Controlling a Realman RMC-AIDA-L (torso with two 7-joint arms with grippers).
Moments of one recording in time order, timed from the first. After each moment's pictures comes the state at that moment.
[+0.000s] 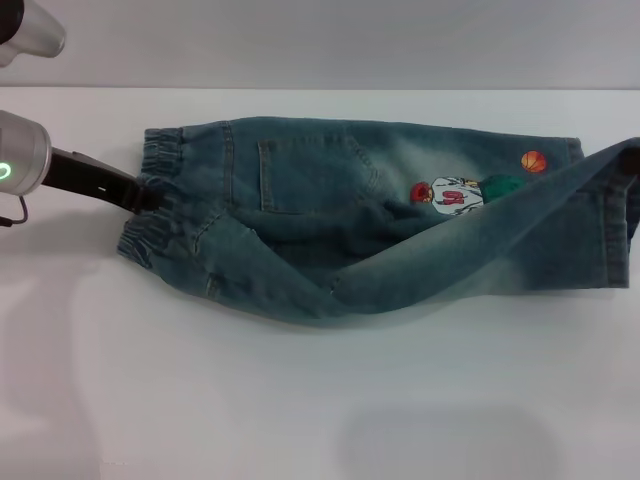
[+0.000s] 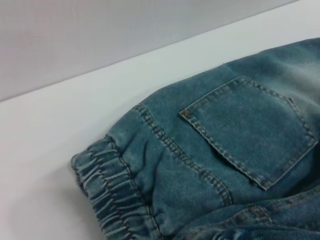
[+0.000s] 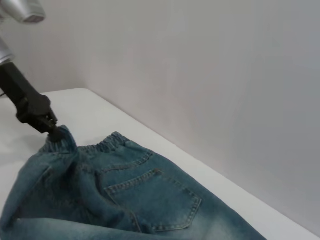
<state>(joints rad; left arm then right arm) -0.68 -2.05 0.90 0.99 2.56 1.32 -2.24 0.43 2.07 -0.51 -1.20 -2.11 -1.66 1.49</state>
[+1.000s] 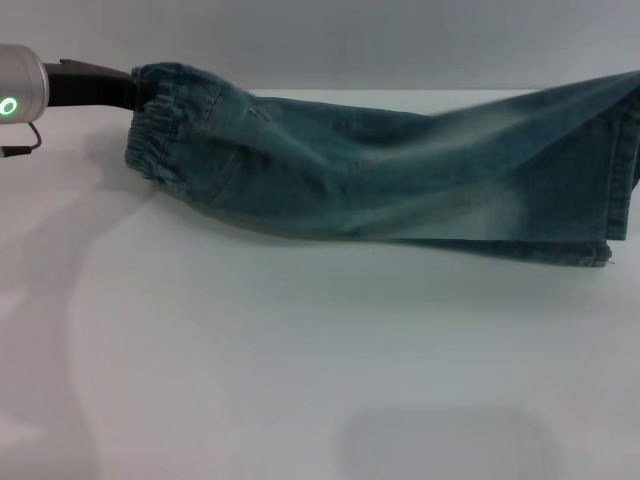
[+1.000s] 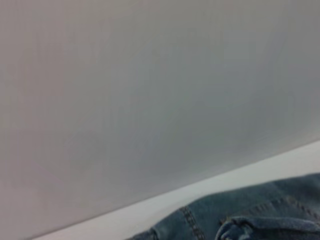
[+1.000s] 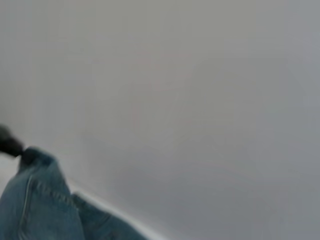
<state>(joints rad) -0.66 -2.06 0.90 0.98 2.34 1.01 -2.18 0.40 2.07 -0.51 -1.02 -1.87 -1.45 1.38</state>
